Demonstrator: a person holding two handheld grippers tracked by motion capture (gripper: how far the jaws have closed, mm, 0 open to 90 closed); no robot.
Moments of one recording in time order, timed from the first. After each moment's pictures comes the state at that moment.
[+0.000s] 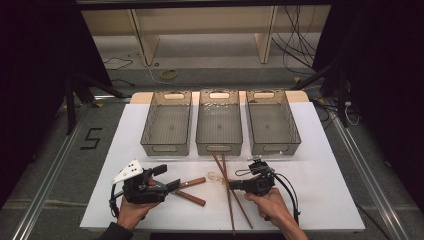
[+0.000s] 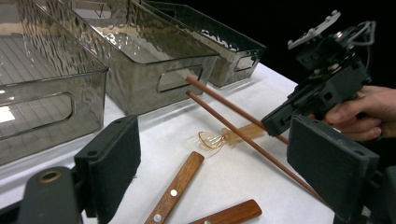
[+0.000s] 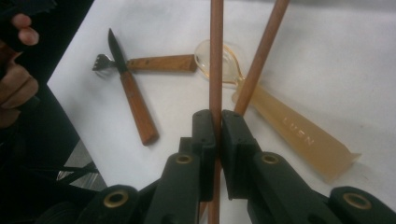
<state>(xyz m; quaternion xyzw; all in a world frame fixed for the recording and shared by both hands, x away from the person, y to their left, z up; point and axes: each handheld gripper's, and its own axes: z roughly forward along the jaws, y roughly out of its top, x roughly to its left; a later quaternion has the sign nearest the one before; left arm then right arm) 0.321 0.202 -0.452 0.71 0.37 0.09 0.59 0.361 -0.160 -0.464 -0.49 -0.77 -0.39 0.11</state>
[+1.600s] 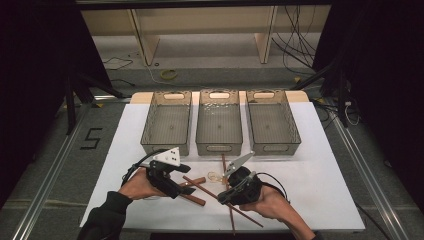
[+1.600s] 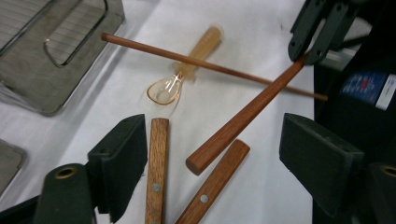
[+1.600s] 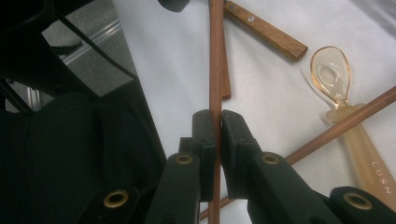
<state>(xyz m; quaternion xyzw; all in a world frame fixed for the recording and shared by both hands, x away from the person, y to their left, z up) 0.372 0.147 -0.422 0.91 0.14 0.00 0.40 0.332 -0.114 -0.414 -0.24 -0.92 -0.31 0.06</state>
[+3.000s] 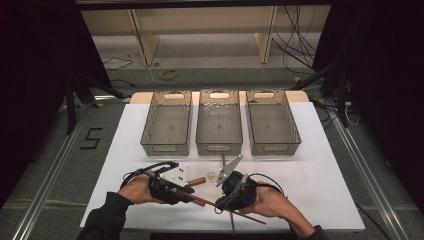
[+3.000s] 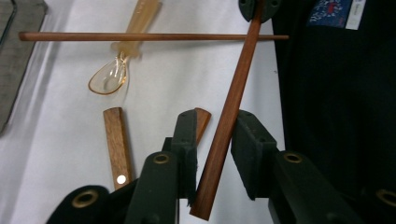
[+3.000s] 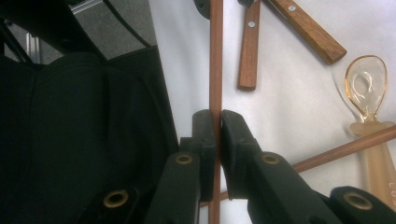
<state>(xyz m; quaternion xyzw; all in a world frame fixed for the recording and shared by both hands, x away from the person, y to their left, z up) 0.347 0.134 -0.419 0.95 0.02 0.00 0.33 0.326 -0.100 -0.409 -0.15 -0.95 -0.27 0.06</state>
